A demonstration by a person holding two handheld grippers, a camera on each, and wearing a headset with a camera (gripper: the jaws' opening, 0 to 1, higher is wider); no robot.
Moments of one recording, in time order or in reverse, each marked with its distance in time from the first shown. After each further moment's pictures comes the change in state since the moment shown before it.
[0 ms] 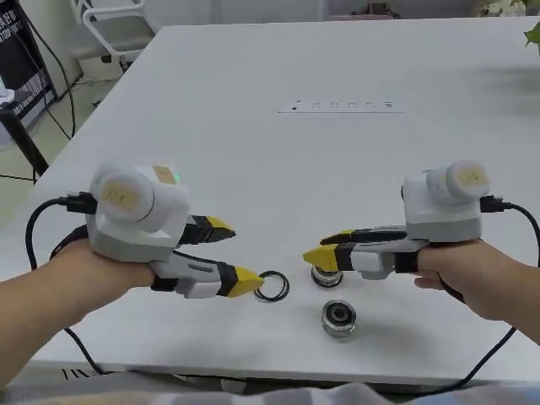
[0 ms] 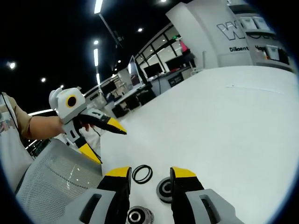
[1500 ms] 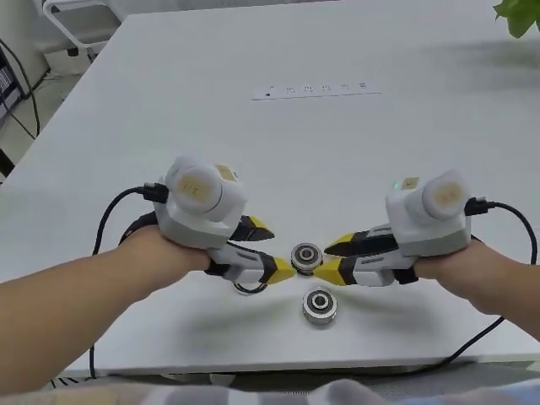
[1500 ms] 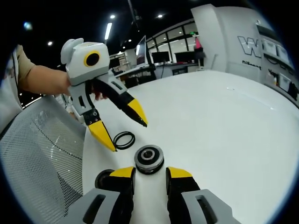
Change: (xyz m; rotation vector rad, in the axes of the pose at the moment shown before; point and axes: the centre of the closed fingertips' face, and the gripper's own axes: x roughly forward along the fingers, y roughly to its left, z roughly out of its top) left arm 0.083 -0.016 0.006 0.055 0.061 -0.121; right arm -0.010 -0.027 -0.048 -0.252 0.151 -0.079
